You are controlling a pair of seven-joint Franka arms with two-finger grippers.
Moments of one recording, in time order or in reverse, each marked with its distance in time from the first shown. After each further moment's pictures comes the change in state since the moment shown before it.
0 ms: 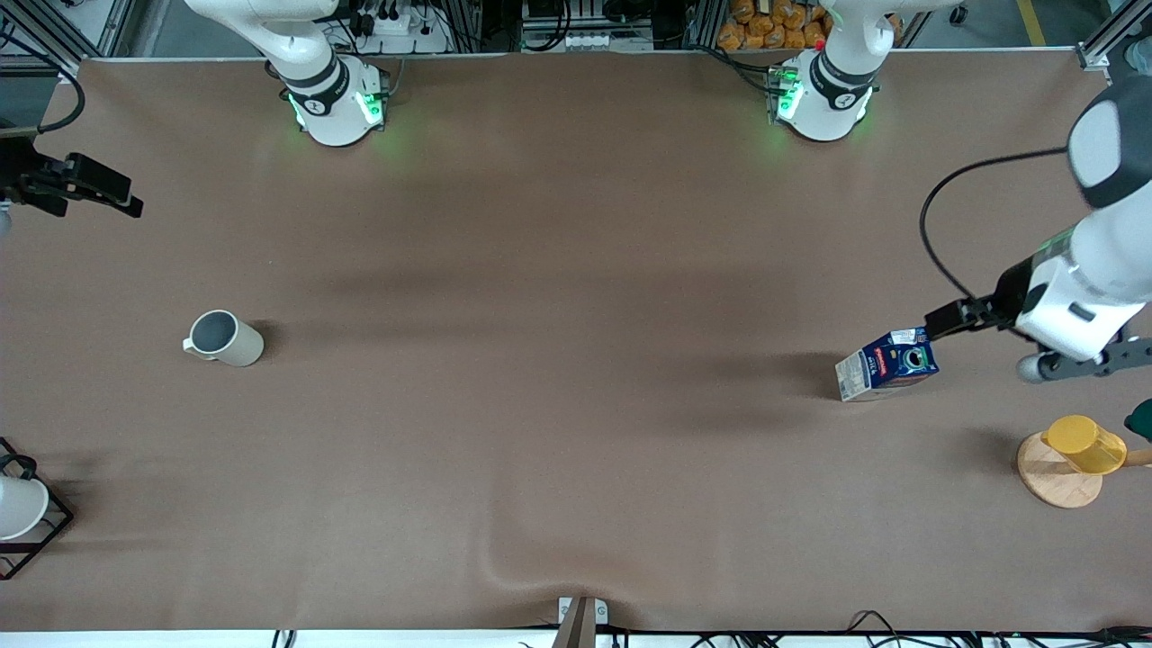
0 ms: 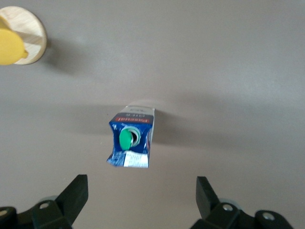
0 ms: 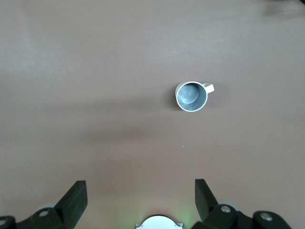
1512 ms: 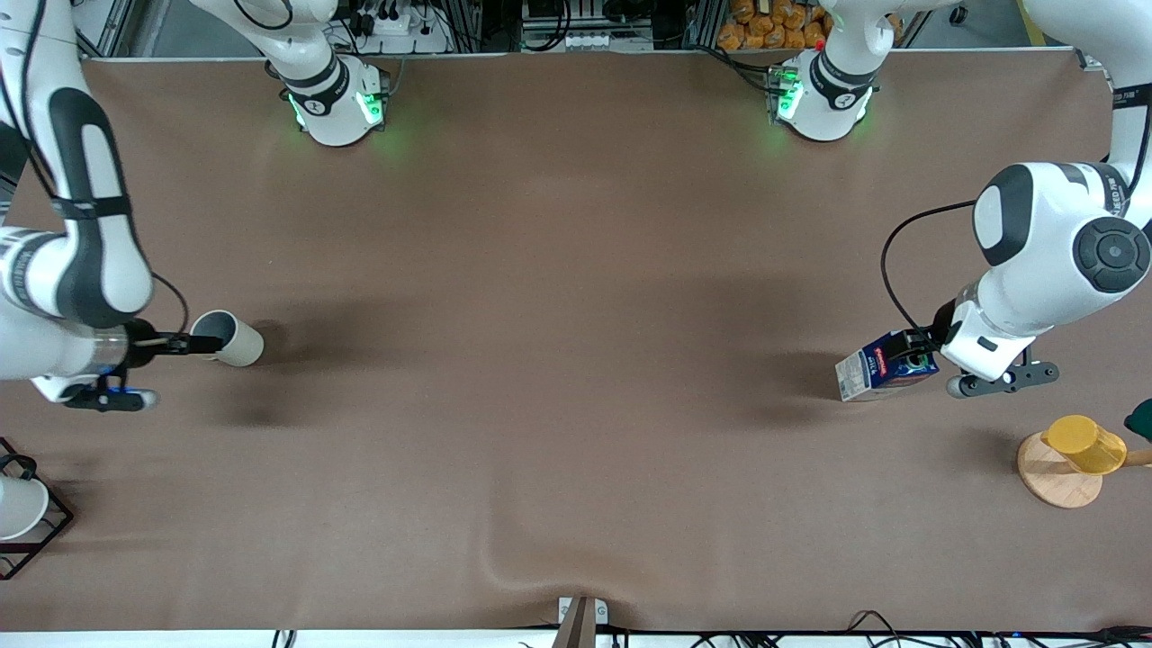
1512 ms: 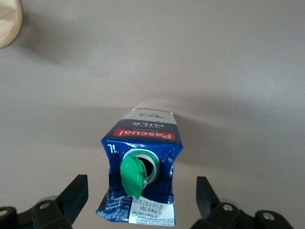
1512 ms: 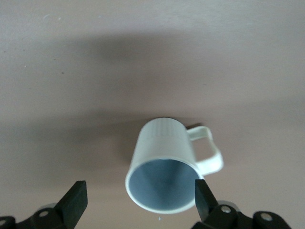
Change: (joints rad) left arm 0.029 0.007 0.006 -0.330 0.041 0.335 0.000; right arm -0.124 0.504 0.007 -0.161 -0.015 0.479 -0.140
